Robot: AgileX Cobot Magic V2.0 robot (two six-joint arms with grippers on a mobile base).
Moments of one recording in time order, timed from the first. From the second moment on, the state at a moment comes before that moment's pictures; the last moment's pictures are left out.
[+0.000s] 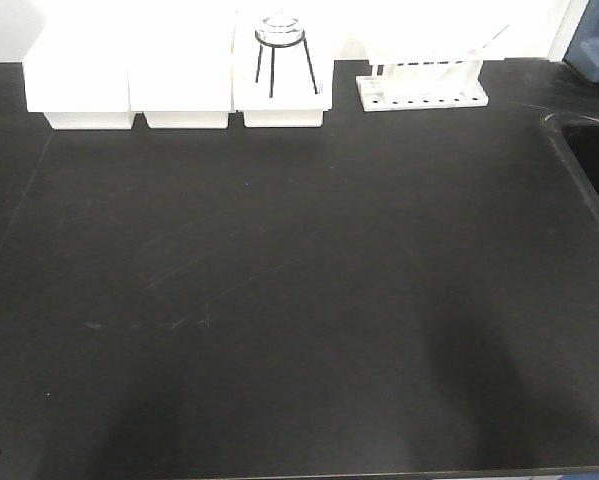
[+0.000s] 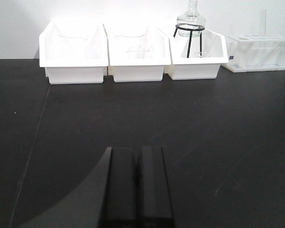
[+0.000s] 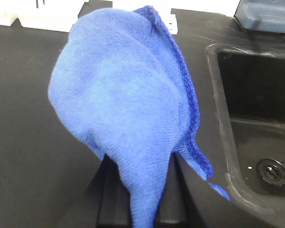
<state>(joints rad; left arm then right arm) -0.14 -0.02 0.03 -0.12 0.24 0.02 0.07 0.38 -0.66 -0.03 0.91 -0.08</state>
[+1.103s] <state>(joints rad) -0.14 -0.02 0.03 -0.12 0.24 0.02 0.07 0.38 -0.66 -0.03 0.91 -0.08</state>
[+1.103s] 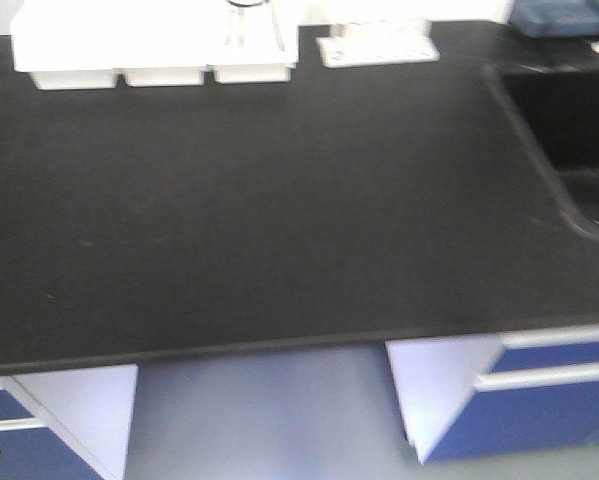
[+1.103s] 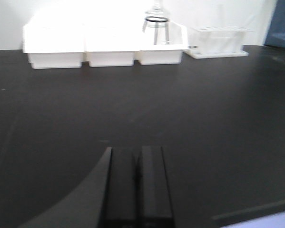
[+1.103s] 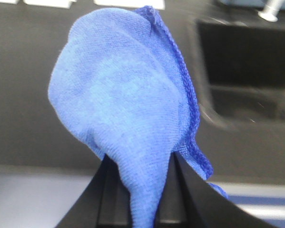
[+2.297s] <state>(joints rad) -0.14 -0.02 0.03 -0.12 0.24 0.02 0.07 0.38 -0.66 -0.03 0.91 -0.08</state>
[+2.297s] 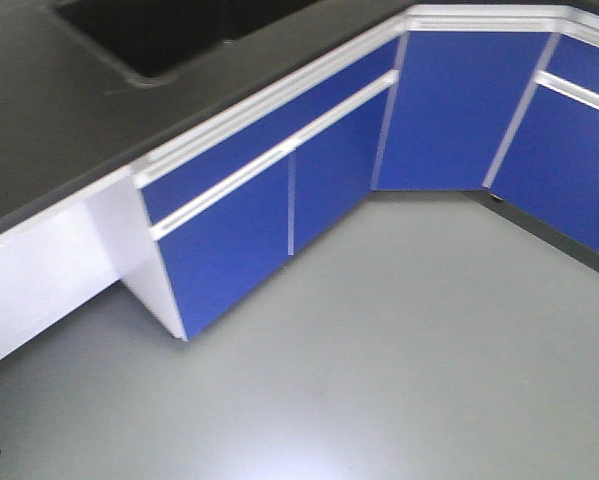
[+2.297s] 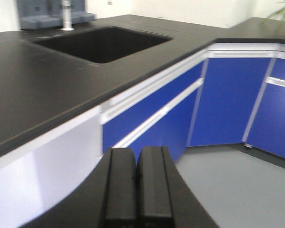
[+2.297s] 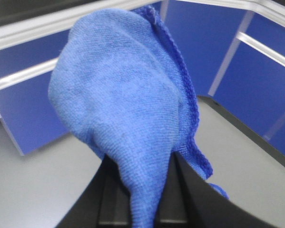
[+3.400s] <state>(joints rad) -0.14 -0.02 0.03 -0.12 0.24 0.02 0.07 0.38 -0.66 -0.03 0.91 -0.08</state>
